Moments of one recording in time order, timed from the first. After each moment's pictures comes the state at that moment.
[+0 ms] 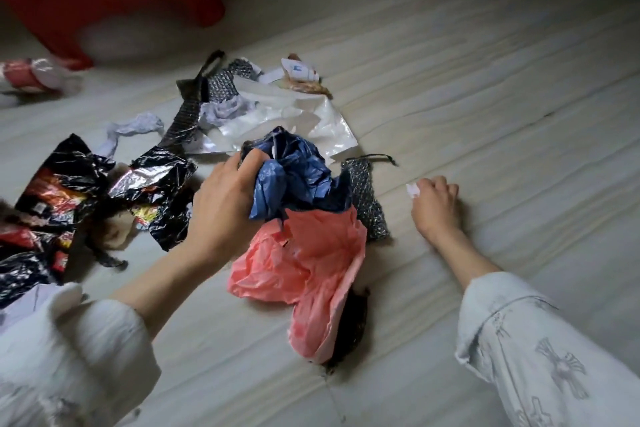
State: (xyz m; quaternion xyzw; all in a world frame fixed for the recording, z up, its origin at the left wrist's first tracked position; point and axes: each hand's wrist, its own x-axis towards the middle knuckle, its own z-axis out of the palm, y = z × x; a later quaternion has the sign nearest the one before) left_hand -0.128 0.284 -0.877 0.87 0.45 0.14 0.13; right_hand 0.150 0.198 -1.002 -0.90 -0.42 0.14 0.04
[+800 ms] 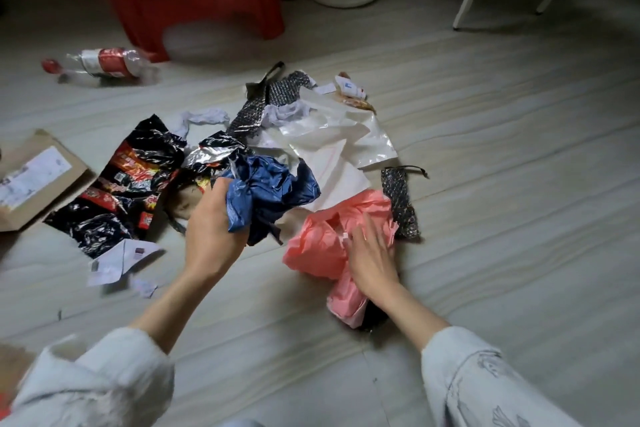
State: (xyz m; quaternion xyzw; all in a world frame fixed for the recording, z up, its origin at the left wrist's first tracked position) left_hand -0.251 0.260 -0.866 0.71 0.60 0.26 0.26; right_hand -0.041 0.172 -0.959 -0.79 -0.55 0.26 0.05
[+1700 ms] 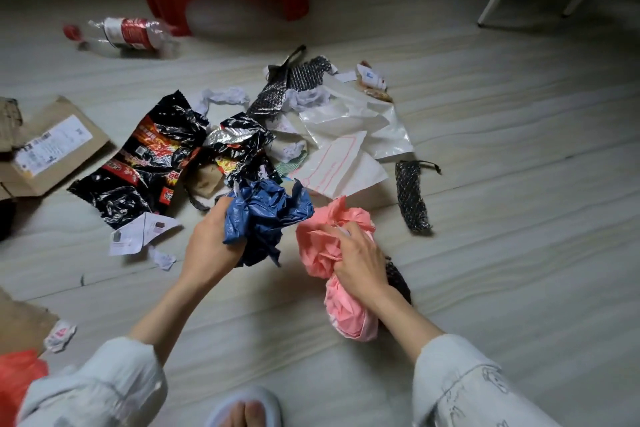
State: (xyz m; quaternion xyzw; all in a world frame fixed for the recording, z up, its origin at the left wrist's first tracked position) left_hand -0.298 0.236 -0.891 0.67 0.62 0.19 0.35; right_hand -0.091 0.166 -0.916 -0.74 -0.62 0.25 0.07
